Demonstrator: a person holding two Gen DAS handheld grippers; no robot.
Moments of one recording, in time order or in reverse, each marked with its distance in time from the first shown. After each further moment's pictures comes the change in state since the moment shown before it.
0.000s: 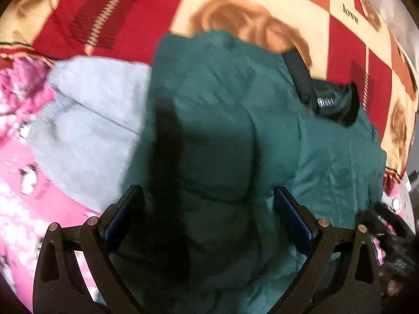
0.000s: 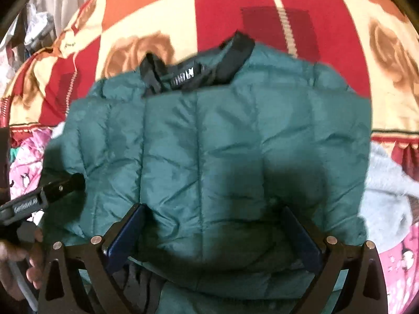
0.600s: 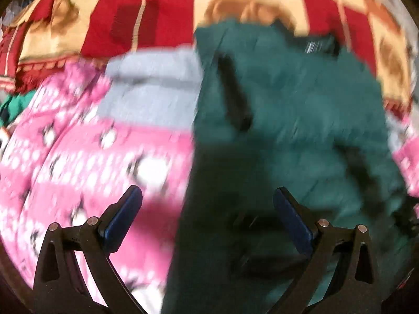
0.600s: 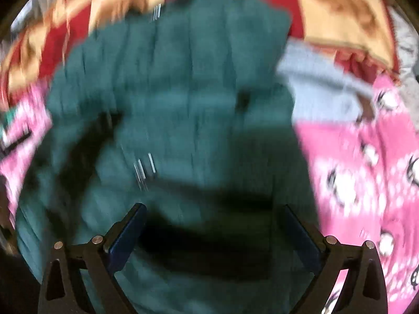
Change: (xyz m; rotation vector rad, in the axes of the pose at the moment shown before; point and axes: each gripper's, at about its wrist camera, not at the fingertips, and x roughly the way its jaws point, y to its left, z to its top) left arm -0.085 0.030 -0.102 0.223 0.110 0.182; right arm -0.073 -0.044 -0.126 -0.047 0.372 -0.089
